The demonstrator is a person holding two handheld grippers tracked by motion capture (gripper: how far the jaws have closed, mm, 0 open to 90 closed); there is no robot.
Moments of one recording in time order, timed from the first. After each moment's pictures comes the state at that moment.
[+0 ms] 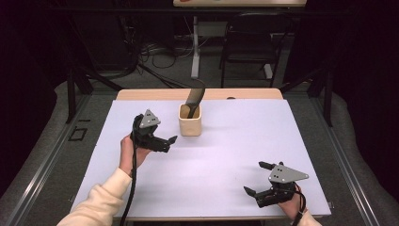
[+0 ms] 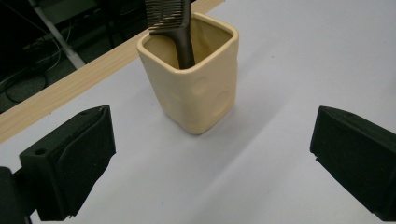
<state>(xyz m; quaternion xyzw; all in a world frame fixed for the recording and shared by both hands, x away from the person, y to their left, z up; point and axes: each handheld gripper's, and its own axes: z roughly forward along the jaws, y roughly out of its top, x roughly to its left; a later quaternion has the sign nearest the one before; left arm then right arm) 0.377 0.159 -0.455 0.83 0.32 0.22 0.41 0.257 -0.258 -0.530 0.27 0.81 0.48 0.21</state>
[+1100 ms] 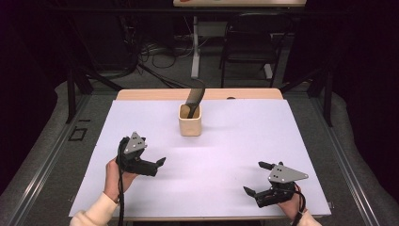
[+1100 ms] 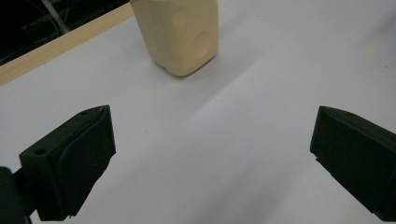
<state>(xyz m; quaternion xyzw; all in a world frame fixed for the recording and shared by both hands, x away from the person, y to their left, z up) 0.318 0.190 -0.477 0.83 0.33 0.21 0.40 0.257 -0.257 -0.530 0.27 0.81 0.48 0.20</state>
